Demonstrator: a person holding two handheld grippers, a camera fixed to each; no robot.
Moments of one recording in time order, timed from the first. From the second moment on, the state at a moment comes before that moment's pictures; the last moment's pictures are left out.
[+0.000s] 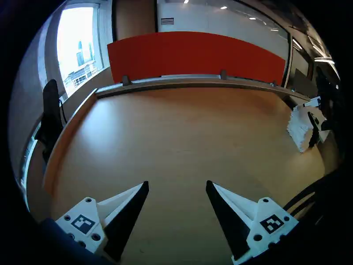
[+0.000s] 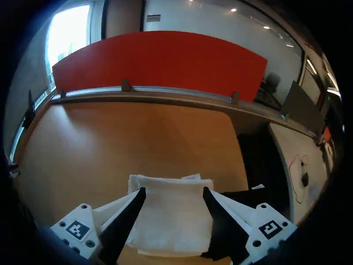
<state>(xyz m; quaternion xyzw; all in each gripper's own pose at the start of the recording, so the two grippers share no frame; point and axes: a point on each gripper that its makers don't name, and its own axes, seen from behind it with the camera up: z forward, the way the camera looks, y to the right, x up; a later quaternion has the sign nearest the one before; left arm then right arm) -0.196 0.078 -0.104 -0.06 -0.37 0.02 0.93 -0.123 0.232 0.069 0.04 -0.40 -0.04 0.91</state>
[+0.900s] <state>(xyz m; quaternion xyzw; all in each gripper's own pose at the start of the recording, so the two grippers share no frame) -0.206 0.066 -0.127 -0.04 -0.39 0.02 0.92 -0.177 0.237 0.086 0.03 -0.44 -0.04 0.90</state>
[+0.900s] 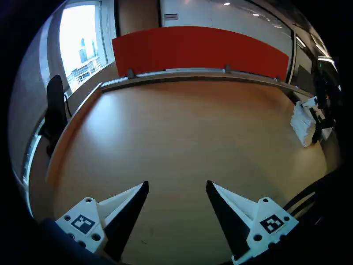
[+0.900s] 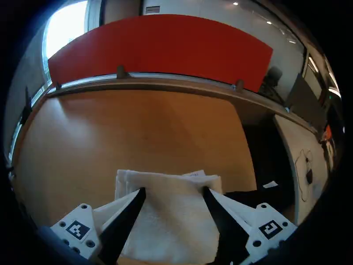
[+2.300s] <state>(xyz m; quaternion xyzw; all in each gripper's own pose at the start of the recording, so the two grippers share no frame) -0.194 0.070 -0.111 -0.05 -0.37 0.01 0.93 -0.130 0.229 0.066 0.02 -0.39 -0.02 0.92</state>
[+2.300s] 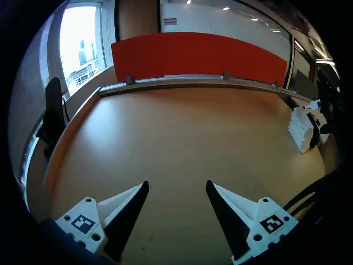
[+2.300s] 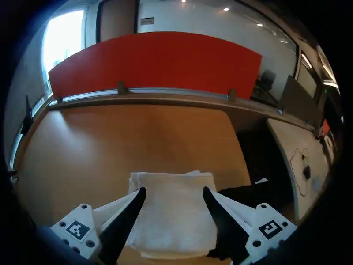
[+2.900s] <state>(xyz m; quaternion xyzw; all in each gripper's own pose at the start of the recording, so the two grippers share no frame) -0.171 0.065 -0.088 -0.06 -0.34 0.01 0.94 -0.055 0.216 0.050 -0.02 -0.23 0.02 0.97</state>
